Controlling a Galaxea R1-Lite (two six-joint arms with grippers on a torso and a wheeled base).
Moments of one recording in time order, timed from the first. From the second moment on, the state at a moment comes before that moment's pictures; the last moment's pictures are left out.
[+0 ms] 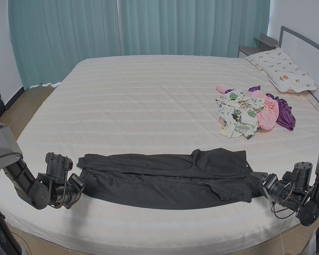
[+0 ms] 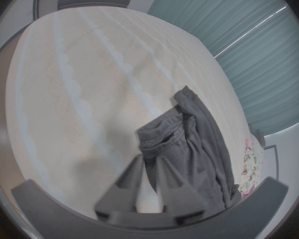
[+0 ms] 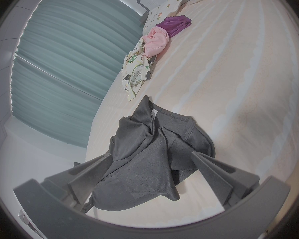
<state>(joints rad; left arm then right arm) -0.17 1.98 -0.47 -0.65 0.13 -1.10 0.12 2.04 -0.02 -1.55 0.11 0.95</state>
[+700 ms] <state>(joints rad) -0.16 1.90 -0.43 -0.39 0.19 -0.95 0.13 2.04 -0.02 -1.55 0.11 0.95</state>
